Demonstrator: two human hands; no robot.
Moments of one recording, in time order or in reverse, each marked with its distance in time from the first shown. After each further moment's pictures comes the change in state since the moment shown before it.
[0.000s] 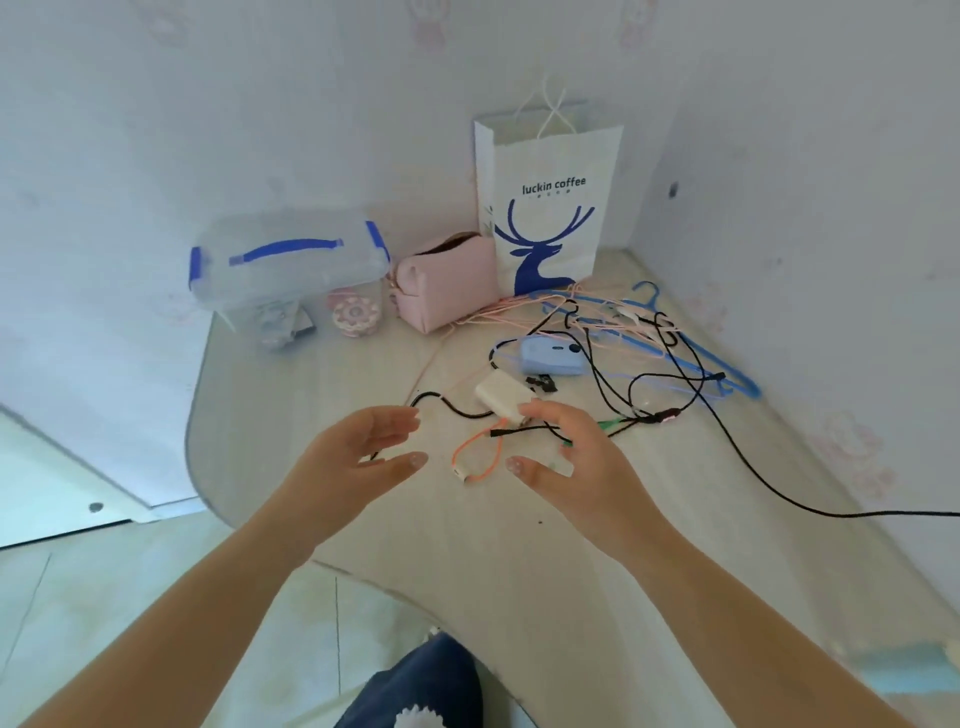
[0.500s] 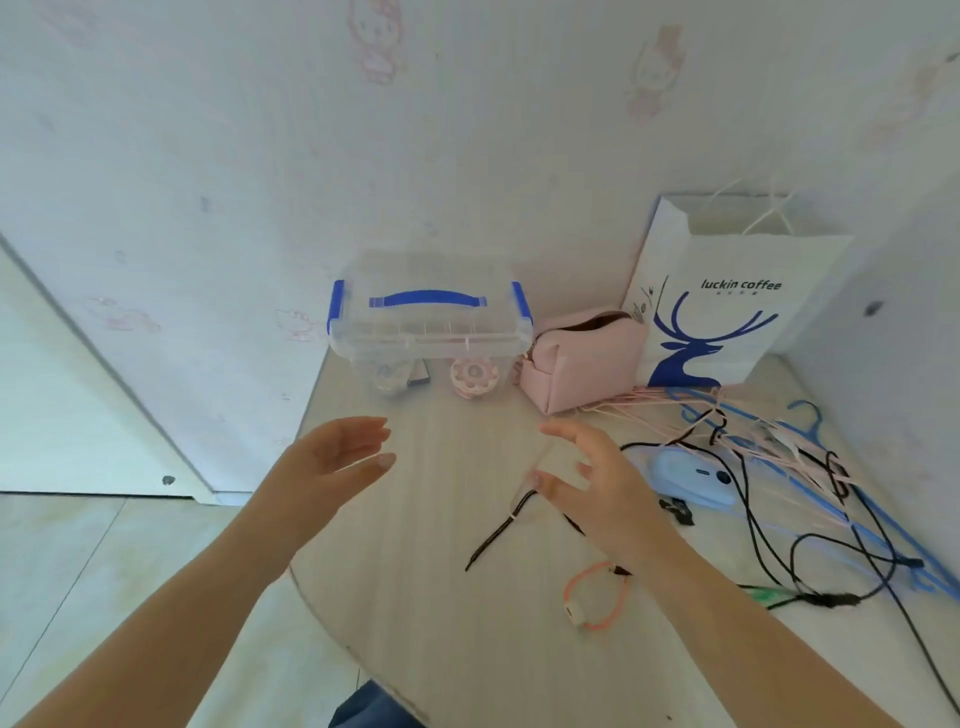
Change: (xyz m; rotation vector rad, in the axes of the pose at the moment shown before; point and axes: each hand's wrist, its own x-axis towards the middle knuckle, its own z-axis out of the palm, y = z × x) left_hand 0.066 -0.046 -0.145 -0.197 0.334 -0.116; right_hand 0.165 -0.028 0.100 -0.087 -0.221 -0.061
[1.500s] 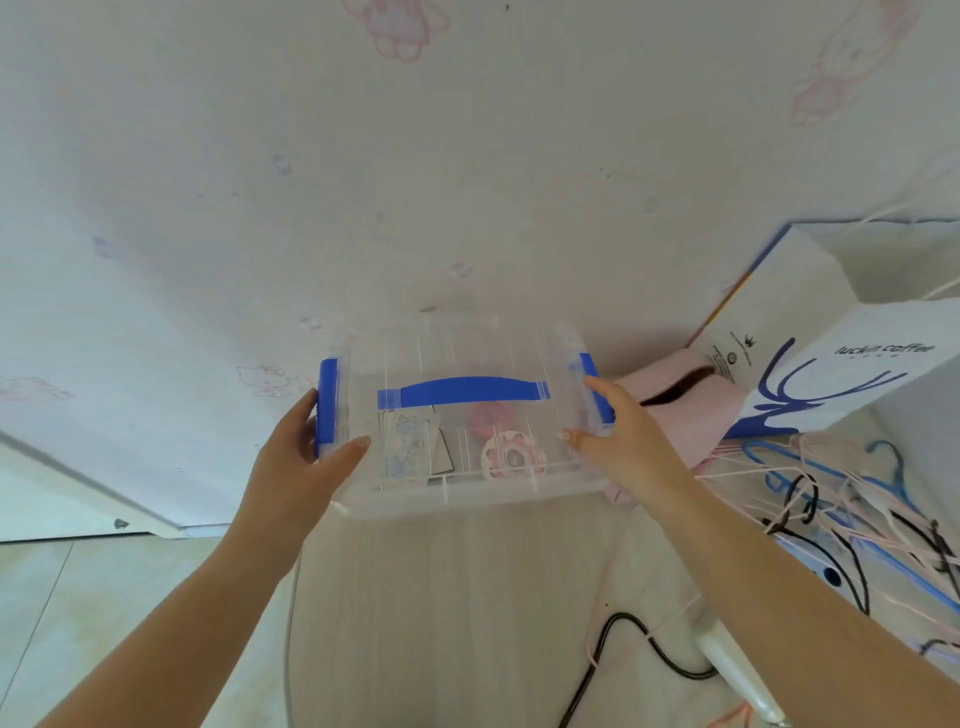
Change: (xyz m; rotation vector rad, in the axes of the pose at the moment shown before) left_hand 0.239 -0.008 -0.069 -0.079 0.074 -0.121; right_hand 0.242 -0.011 0.028 -0.103 0.094 0.357
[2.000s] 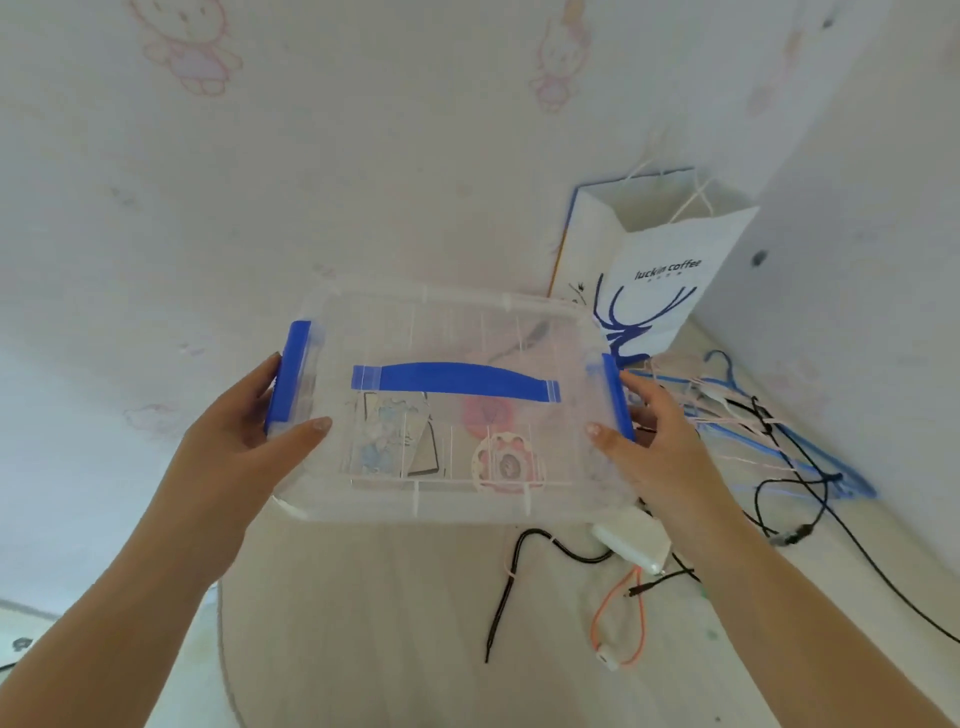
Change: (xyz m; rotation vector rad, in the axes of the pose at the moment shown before) left_hand -0.086 0.056 0.025 0.007 -0.273 0.255; right_hand -0.157 0.033 -0.068 0.373 0.397 0.116
